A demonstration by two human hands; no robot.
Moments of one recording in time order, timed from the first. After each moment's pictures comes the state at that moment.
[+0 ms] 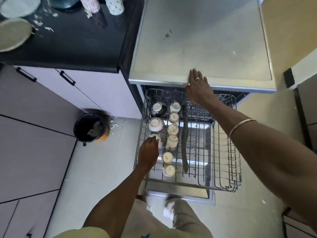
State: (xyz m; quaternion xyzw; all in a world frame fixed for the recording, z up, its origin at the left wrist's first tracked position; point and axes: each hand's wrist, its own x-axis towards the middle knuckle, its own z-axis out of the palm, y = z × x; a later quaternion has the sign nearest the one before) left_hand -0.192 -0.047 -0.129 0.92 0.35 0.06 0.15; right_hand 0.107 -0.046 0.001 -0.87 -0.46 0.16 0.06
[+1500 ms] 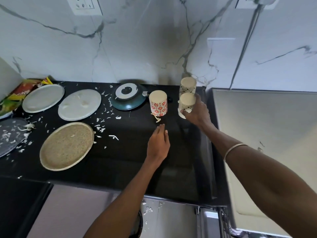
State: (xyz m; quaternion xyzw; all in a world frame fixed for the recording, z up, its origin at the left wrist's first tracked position) left_hand -0.059 0.557 0.011 0.86 0.36 0.22 0.28; right_hand 0.138 0.507 0.064 -0.88 -0.32 0.10 0.34
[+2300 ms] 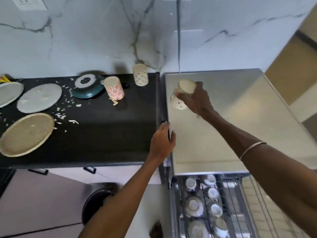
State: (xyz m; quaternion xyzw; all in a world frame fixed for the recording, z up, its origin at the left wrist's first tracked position) left_hand -0.015 0.344 0.021 0.89 0.24 0.22 0.31; right_hand 0.161 0.285 0.135 -0.86 -0.26 0.10 0.43
